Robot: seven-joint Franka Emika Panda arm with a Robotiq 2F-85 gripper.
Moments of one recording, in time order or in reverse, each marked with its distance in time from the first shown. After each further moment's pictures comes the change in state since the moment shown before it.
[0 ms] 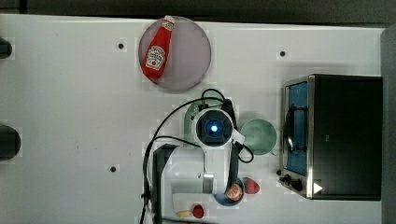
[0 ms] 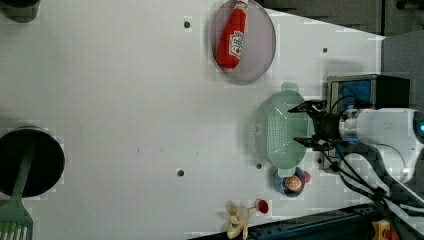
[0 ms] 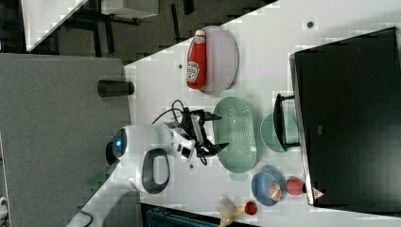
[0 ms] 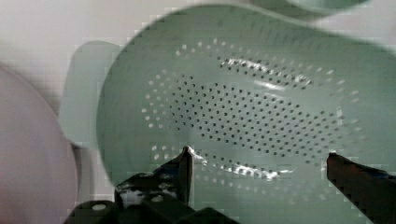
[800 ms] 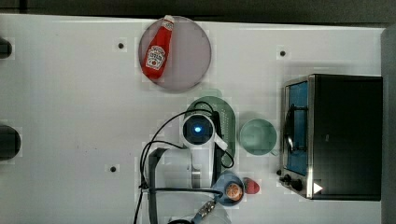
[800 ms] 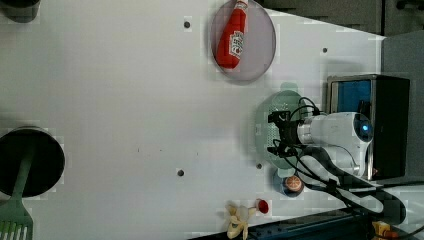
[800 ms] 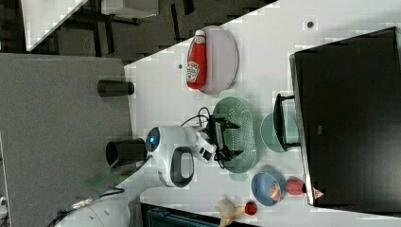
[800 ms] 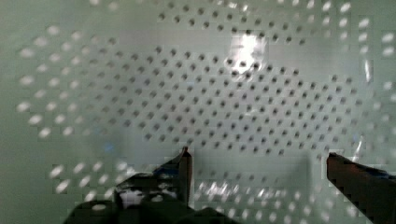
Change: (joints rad) arm 0.070 0.233 -0.007 -0.014 -0.003 0.159 0.144
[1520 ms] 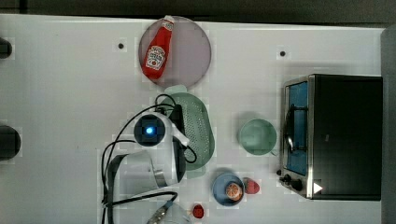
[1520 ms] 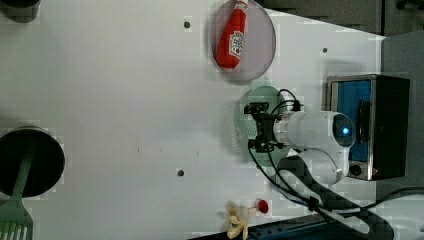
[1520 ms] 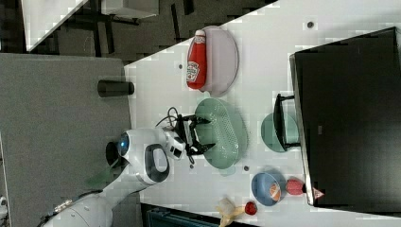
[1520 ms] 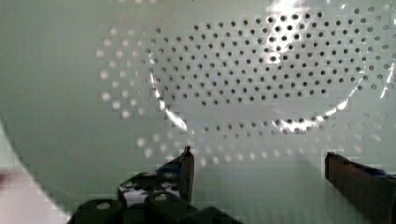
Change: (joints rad) arm 0.135 -0.016 0.089 0.049 -0.023 0.021 0.218
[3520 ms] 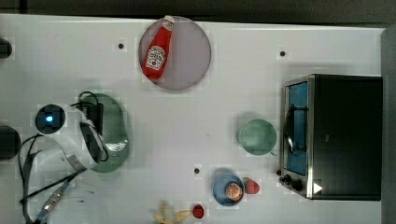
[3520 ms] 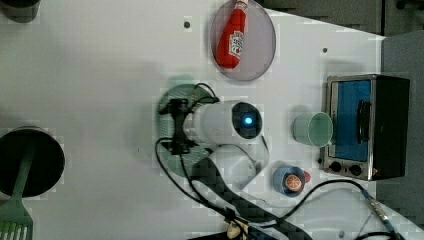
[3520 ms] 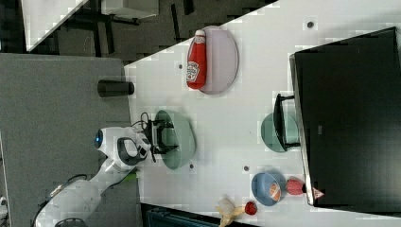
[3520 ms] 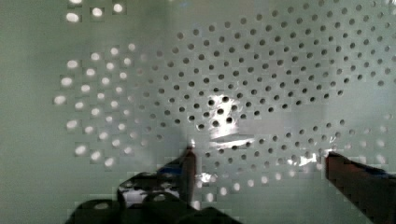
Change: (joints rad) arm 0.366 0.314 0.033 0.466 0.136 -0.138 0.411
